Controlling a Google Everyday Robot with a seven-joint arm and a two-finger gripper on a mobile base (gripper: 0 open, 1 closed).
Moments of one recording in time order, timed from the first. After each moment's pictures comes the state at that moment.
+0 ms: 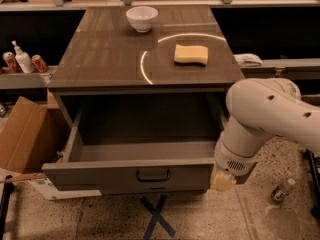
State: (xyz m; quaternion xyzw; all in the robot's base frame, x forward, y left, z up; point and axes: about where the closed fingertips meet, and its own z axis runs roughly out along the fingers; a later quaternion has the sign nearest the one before) arm 0.386 -0.154 0.698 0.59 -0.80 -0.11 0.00
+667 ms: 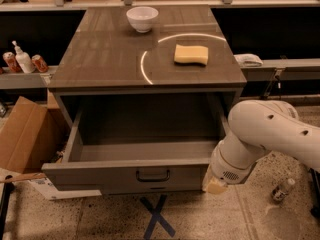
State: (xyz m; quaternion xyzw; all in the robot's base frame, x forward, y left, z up) arm 0.396 -0.143 0.658 0.60 -0.79 -0.12 -0.06
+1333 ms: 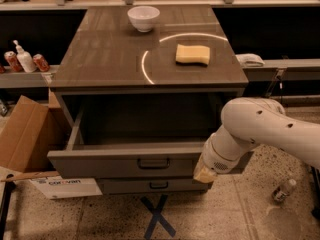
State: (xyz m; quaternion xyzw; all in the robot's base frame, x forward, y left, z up) arm 0.436 -0.128 0.643 0.60 -0.78 -0.12 -0.10
